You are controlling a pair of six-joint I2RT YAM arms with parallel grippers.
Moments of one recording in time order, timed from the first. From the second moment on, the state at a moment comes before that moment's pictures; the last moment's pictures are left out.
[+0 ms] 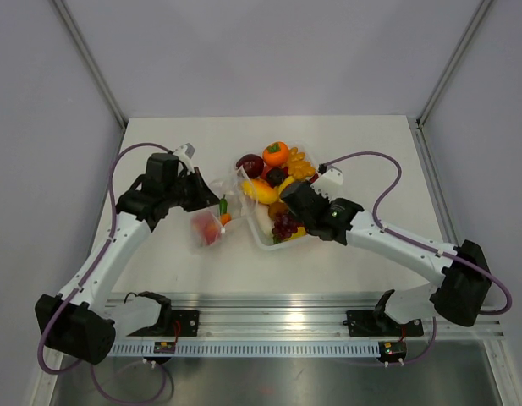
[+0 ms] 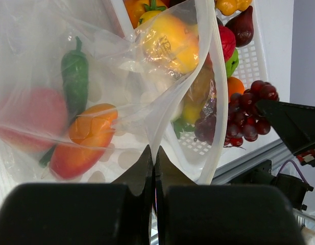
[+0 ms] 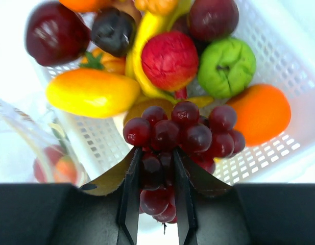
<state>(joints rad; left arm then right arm) -0.30 1.12 1.04 -0.63 0.31 -0.55 0.91 1.38 1.10 -0.60 0.63 1.18</state>
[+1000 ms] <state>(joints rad) -0.32 1.19 1.07 -0.59 0.34 -0.57 0.91 1.44 1.52 -0.38 0.58 0.80</state>
